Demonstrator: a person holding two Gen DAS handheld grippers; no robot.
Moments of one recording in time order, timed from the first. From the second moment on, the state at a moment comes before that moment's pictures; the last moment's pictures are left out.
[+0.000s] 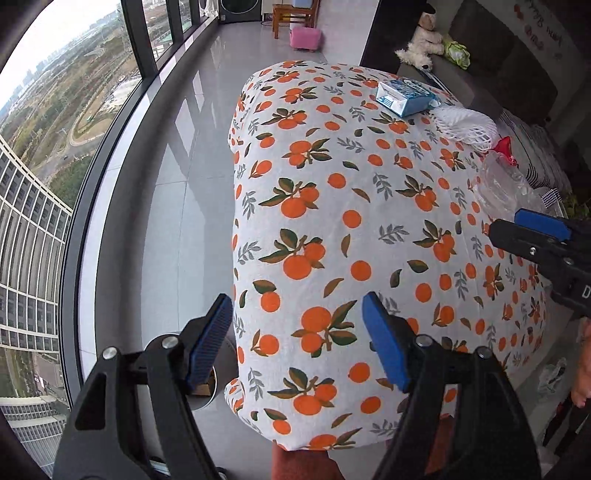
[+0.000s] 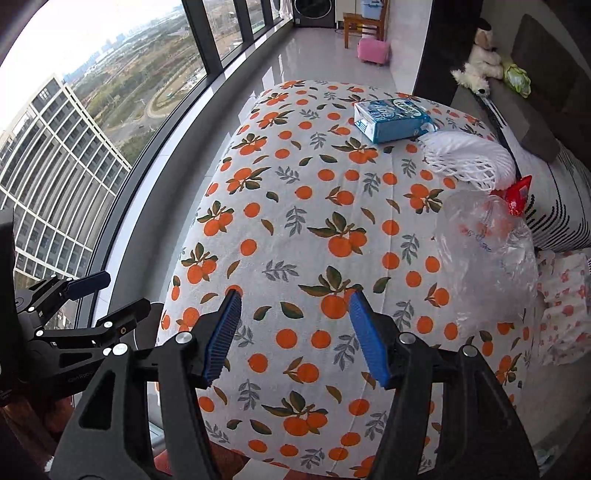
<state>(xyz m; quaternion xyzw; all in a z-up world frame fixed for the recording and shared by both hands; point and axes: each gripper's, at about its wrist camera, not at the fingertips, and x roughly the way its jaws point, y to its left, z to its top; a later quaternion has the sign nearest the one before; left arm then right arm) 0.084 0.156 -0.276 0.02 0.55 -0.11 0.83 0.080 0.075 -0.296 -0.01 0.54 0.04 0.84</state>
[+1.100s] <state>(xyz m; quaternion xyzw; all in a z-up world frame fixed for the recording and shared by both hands) 0.205 -0.125 -0.327 0.08 0.59 -0.21 0.77 0.231 -0.198 -0.358 0.13 0.58 -0.03 0.81</state>
